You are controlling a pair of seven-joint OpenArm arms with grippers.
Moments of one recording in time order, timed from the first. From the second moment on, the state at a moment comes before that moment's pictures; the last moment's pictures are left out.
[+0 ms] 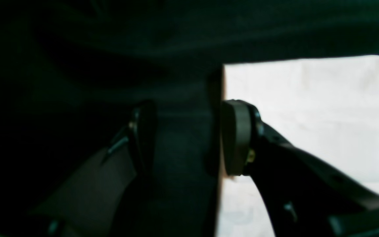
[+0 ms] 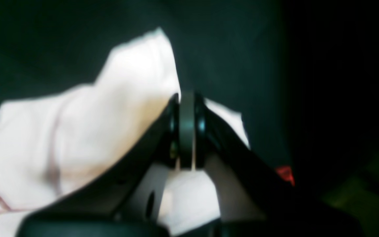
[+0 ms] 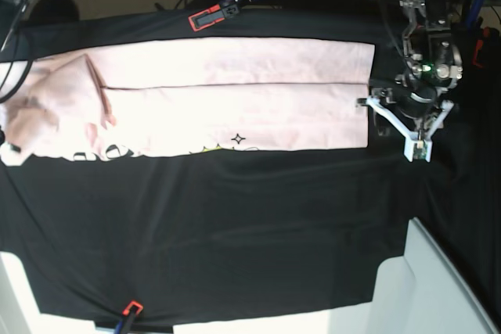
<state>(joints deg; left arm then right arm) 14.2 -10.4 -14.0 96.5 -2.5 -9.1 39.4 7.4 21.1 29.5 67.6 4.3 14.2 -47.4</state>
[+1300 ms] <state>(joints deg) 5.5 -9.0 -6.8 70.3 -4.3 -10.0 26.3 15.1 28.6 18.3 32.9 4.4 21.7 -24.2</state>
